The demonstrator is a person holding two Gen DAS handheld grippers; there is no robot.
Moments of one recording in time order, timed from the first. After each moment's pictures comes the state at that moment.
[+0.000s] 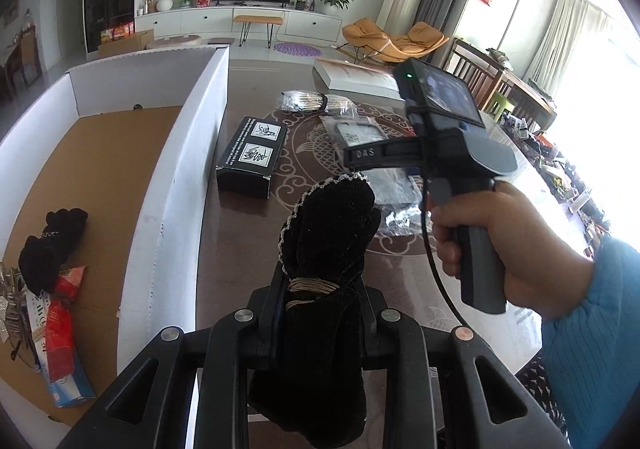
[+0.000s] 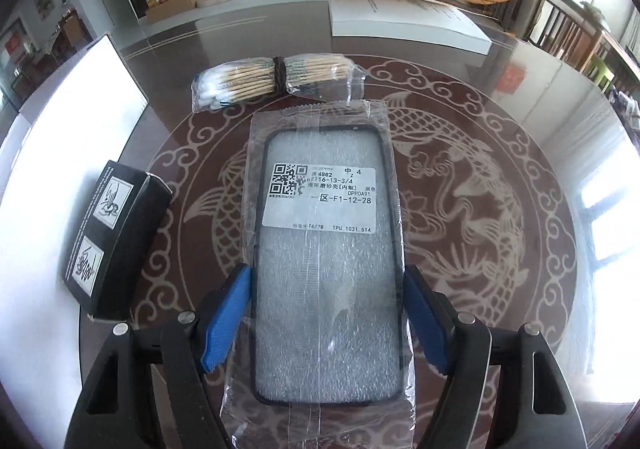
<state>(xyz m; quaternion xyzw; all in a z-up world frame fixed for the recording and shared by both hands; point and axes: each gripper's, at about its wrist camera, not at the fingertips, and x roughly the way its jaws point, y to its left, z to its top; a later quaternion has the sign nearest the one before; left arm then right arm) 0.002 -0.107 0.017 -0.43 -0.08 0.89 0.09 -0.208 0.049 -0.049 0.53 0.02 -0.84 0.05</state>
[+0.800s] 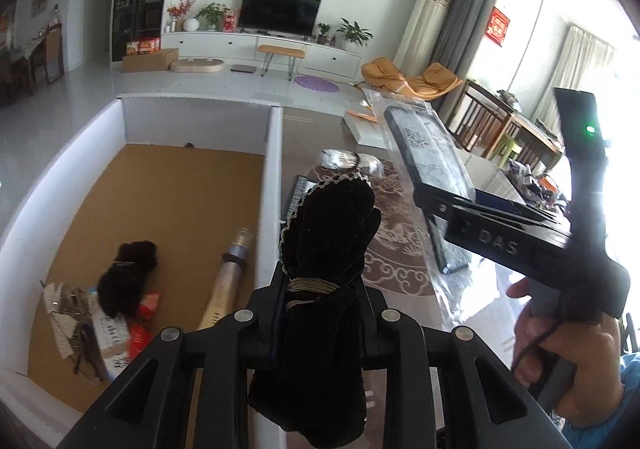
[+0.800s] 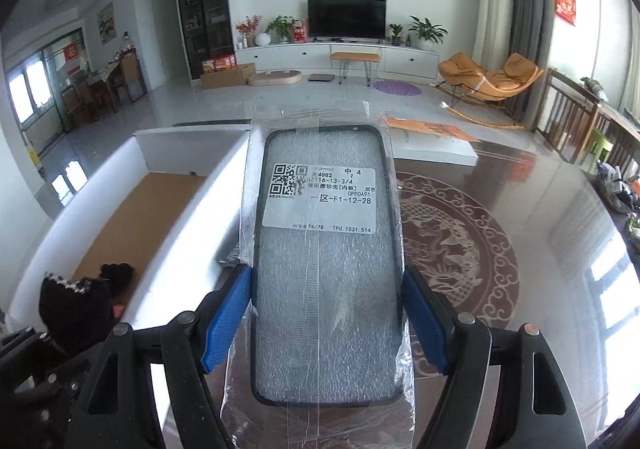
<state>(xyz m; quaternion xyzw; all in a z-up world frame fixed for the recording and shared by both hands) 0.029 -0.188 0.078 -0.38 -0.11 0.92 0.04 -0.071 -0.003 0.090 0.38 0.04 -0.92 0.14</state>
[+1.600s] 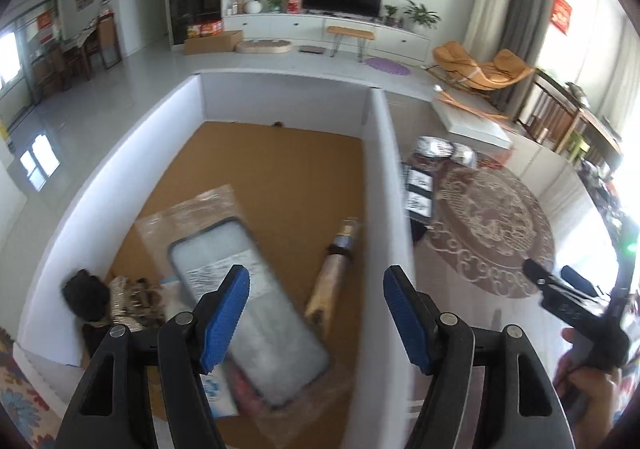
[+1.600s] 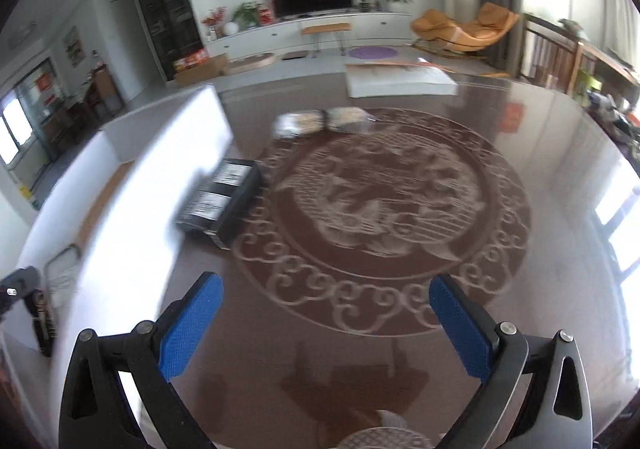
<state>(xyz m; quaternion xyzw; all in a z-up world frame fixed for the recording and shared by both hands) 0.019 -0.205 0.054 -0.43 -0.07 0.90 -0.04 -0.075 0.068 -0.005 0.43 -0.02 -0.90 0.05</state>
